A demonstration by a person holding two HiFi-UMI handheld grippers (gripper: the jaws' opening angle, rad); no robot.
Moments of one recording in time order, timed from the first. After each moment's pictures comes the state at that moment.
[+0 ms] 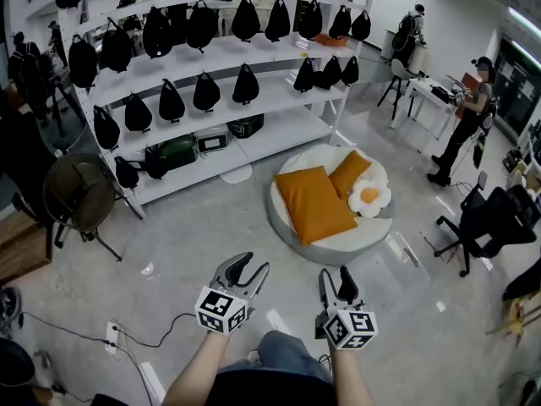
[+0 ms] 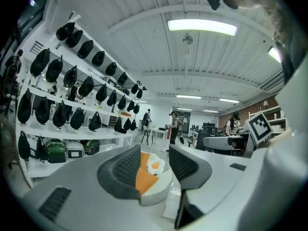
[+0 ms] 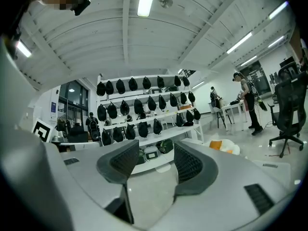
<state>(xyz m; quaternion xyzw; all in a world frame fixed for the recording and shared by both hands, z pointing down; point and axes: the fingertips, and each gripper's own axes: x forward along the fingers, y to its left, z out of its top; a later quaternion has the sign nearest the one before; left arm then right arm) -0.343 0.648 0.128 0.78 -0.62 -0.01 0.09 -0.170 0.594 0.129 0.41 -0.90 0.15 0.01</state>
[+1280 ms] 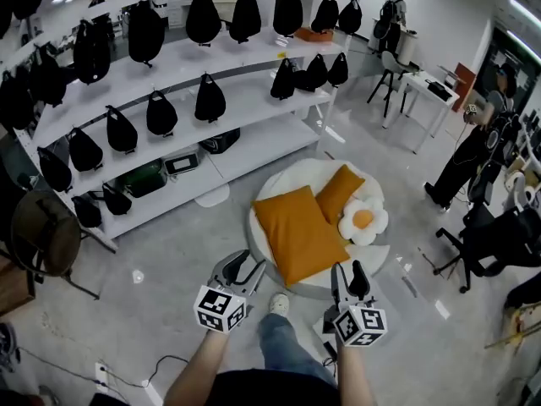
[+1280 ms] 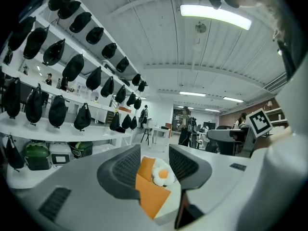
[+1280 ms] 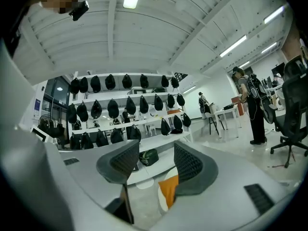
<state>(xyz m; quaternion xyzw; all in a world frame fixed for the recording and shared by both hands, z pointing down) -0.398 0.326 0.174 0.79 -0.60 -0.01 0.10 -0.192 0.271 0.152 0.46 -0.88 0.13 -0.01</state>
